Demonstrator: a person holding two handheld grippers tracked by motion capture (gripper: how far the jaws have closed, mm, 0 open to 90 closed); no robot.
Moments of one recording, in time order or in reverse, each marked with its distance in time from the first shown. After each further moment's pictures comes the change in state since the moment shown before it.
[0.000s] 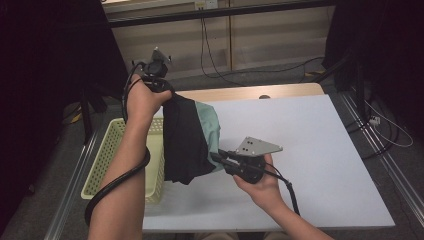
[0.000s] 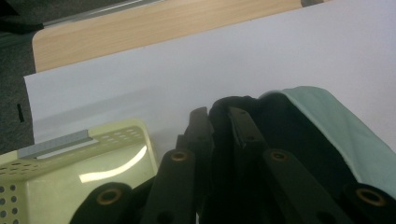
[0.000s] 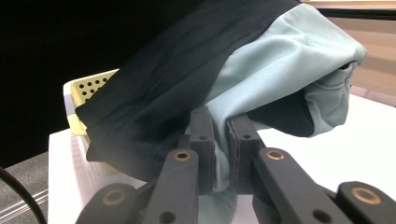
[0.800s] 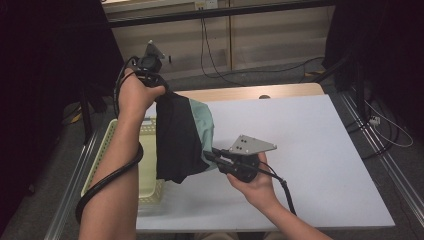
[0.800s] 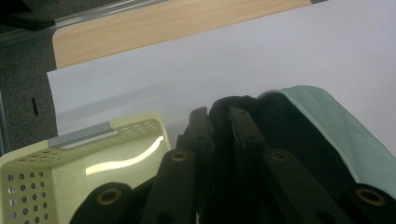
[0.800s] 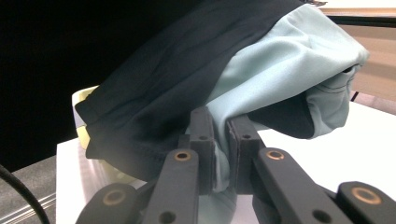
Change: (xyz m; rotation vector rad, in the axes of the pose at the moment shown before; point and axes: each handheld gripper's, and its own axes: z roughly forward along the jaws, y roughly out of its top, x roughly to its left) left arm 0.009 0.005 -0.018 0.024 0.027 0.003; right arm 0.009 0.010 0.009 -0.020 0.018 -0.001
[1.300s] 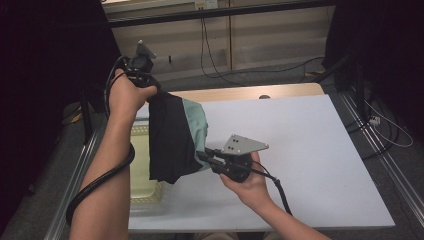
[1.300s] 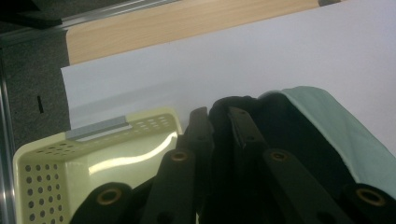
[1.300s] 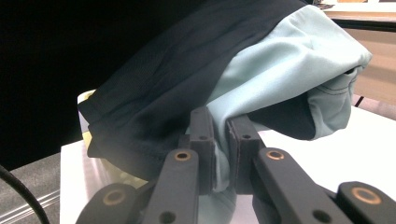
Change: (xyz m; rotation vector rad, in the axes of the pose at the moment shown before) left arm 0.016 -0.007 -0.009 -0.014 0.009 -0.019; right arm 0.009 0.007 0.012 0.001 0.014 -0.019
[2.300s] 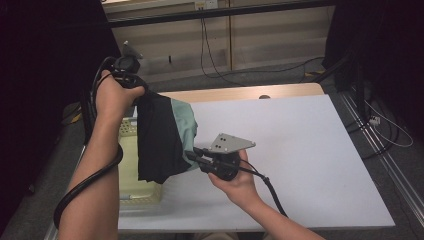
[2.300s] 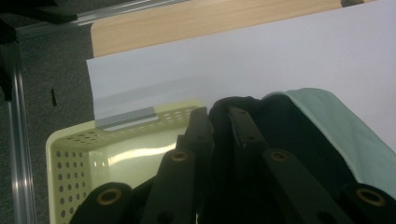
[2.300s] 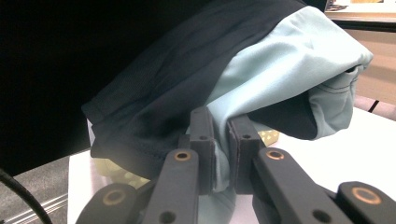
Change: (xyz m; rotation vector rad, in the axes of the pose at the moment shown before) left arm 0.027 -0.008 -0.008 0.000 0.031 -0.026; right arm 0.011 0.007 0.023 -0.006 0.033 0.000
